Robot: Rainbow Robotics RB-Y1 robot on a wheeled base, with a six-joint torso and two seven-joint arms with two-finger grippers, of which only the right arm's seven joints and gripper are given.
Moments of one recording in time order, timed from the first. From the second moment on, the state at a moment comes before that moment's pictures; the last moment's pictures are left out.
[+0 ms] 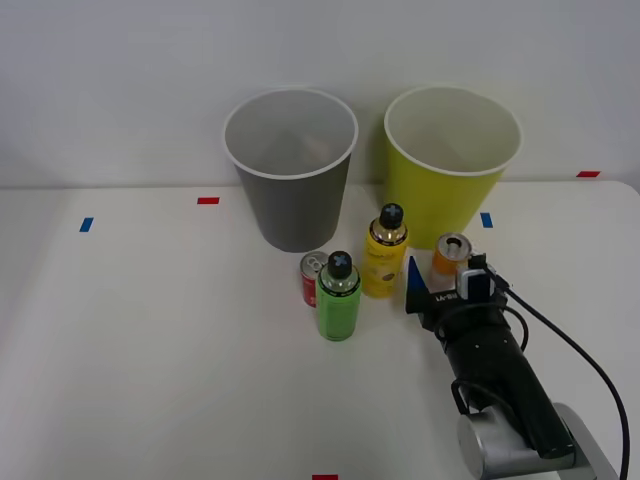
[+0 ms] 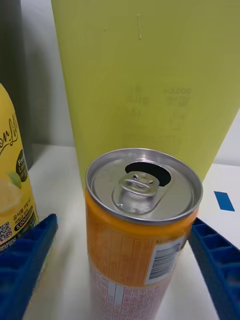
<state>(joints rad) 0.14 -0.08 0.16 -1.64 -0.07 -0.07 1.67</state>
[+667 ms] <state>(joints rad) 0.14 -0.10 0.17 -1.64 -0.07 -0.07 1.67</state>
